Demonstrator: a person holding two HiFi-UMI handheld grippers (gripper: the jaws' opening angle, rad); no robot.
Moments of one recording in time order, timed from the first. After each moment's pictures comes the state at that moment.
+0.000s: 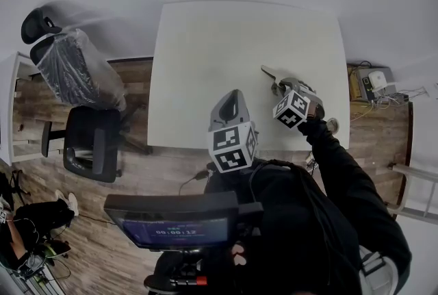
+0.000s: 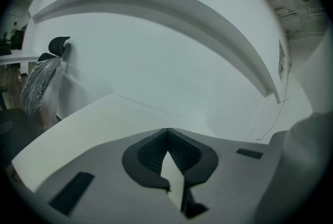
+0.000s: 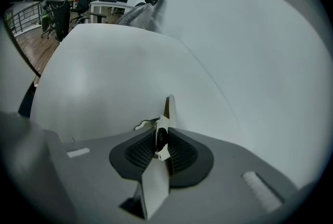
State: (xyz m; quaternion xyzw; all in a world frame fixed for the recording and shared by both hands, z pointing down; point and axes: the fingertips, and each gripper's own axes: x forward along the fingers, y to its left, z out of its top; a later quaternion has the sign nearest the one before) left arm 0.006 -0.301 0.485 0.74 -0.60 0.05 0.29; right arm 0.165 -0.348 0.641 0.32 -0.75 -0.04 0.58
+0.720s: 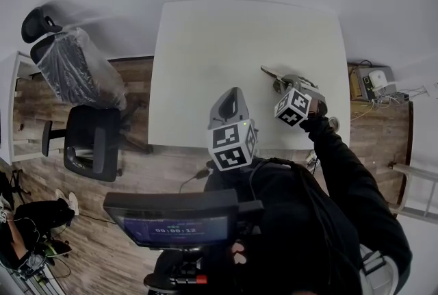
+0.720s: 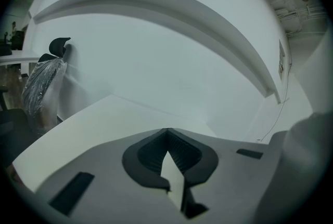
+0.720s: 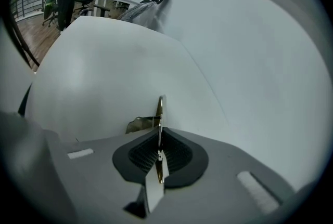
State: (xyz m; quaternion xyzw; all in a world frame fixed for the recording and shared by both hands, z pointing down) left arm 0.002 -0.303 0.481 0.74 -0.61 0.05 0.29; right arm 0.168 -0.357 0.630 0.32 -0.74 -0.08 0.59
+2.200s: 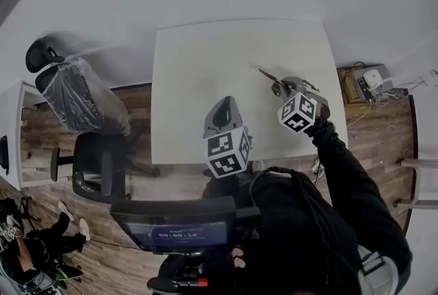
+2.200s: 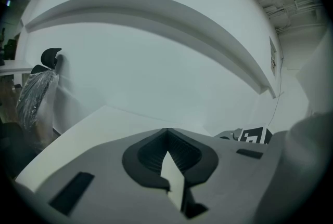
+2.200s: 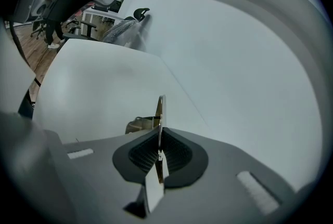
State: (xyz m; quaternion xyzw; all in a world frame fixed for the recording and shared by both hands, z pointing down) left arm 0.012 -0.308 0.450 0.76 -0.60 0.05 0.24; right arm 0.189 -0.366 0.555 0.39 -0.76 -0.09 0.51
